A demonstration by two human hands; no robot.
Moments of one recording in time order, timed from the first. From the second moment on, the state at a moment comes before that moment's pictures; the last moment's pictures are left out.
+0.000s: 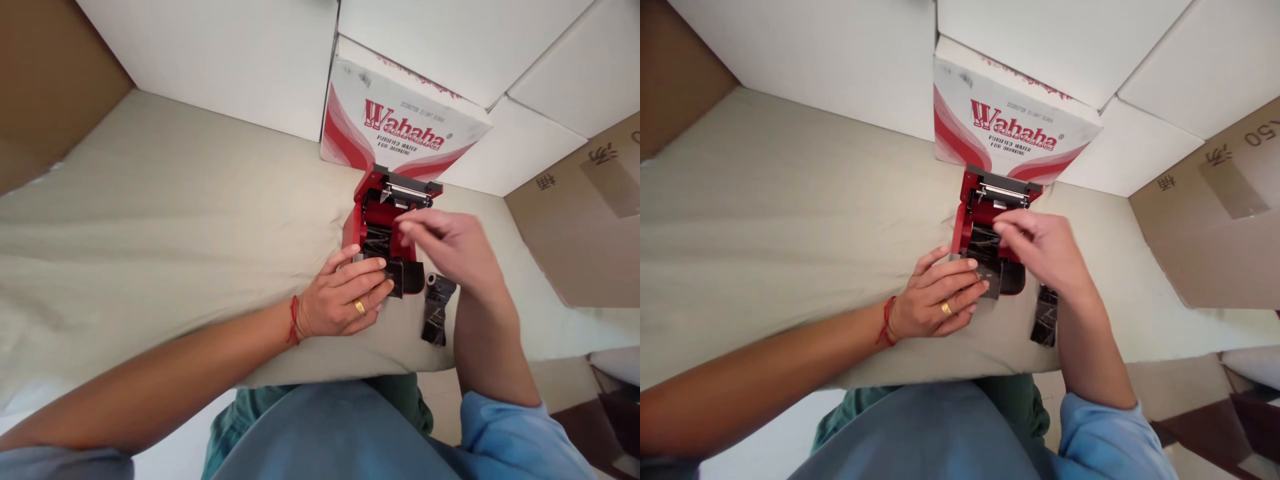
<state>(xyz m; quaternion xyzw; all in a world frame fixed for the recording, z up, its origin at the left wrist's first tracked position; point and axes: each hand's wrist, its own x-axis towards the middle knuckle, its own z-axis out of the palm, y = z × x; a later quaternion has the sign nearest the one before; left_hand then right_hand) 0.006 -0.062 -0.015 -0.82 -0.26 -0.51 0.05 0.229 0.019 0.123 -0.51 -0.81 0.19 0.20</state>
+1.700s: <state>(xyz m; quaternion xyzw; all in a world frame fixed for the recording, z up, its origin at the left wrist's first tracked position) -0.021 -0.021 -0.036 -0.66 -0.37 -0.58 -0.31 0.266 -0.049 0.024 -0.34 -0.86 0.08 0.37</state>
